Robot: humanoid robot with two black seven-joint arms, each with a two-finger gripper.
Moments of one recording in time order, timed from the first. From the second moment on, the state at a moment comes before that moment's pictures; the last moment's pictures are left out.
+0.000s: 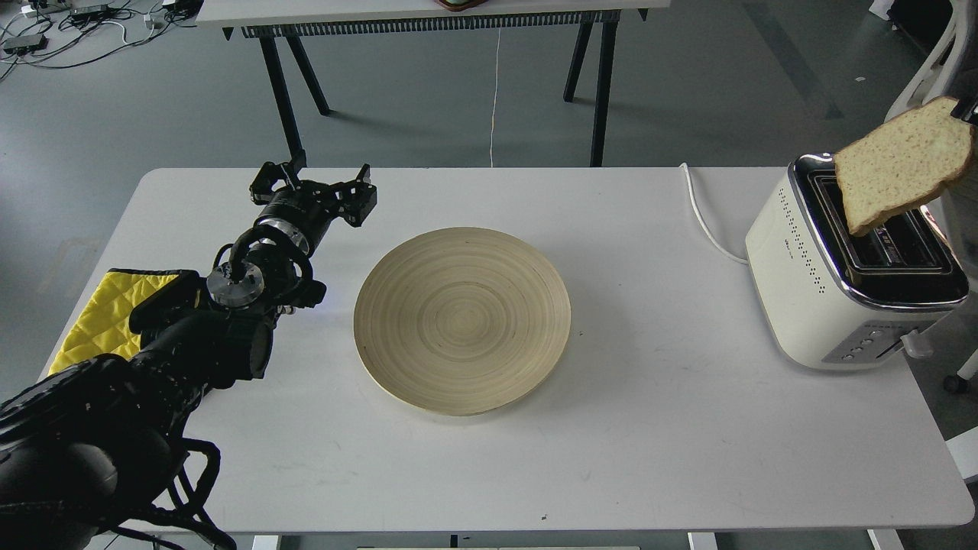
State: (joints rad) left arm -0.88 -0.01 -0.64 -0.16 -1.03 -0.49 0.15; right arm 2.14 -0.94 -1.38 1.41 -0.42 -0.23 0.19
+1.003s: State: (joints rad) left arm -0.88 -0.01 -0.63 -0.16 -1.03 -0.49 0.15; right arm 2.09 -0.93 -1.38 1.44 -0.40 -0.23 0.19
